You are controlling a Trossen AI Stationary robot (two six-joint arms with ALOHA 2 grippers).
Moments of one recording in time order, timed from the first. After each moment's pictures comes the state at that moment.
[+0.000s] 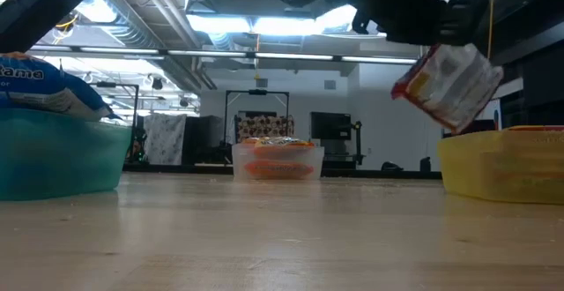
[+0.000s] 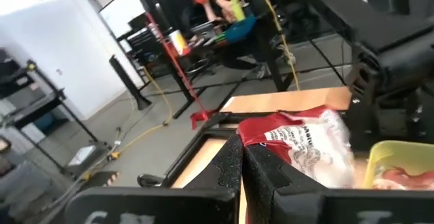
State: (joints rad) left arm -0.10 2.36 1.95 0.33 -0.76 0.34; right arm 0.65 0.47 0.87 -0.62 1.20 0.44
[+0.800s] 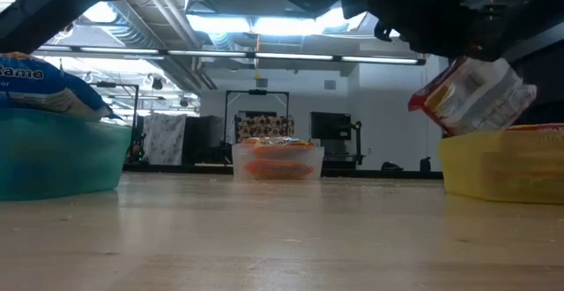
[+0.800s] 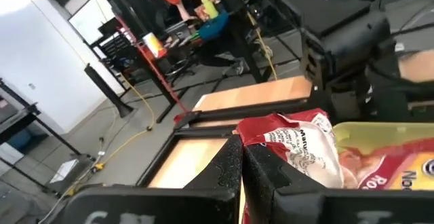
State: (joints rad) left arm -0.13 2.47 2.09 0.24 -0.71 0.37; right arm 0.65 0.47 0.87 -0.63 1.20 0.44
